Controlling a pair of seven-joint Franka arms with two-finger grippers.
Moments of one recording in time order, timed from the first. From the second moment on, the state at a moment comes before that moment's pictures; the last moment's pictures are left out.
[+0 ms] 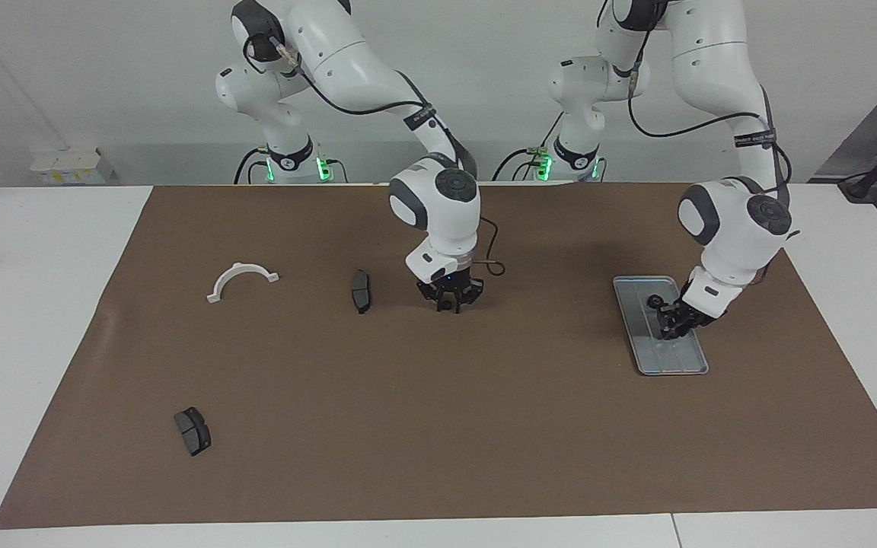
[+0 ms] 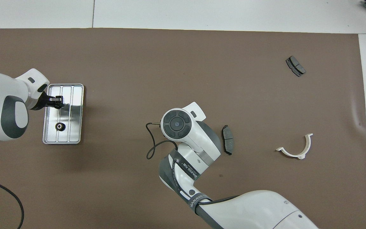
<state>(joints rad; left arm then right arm) 0.03 0.30 0.02 -1.99 -0.08 2.35 0.11 0.62 0.50 0.05 -1.76 -0.11 2.32 0.91</state>
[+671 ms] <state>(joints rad) -0.23 0.31 0.00 -1.89 -0.08 2.27 -0.23 0.46 0.40 0.04 -1.79 -0.11 2.32 0.81</state>
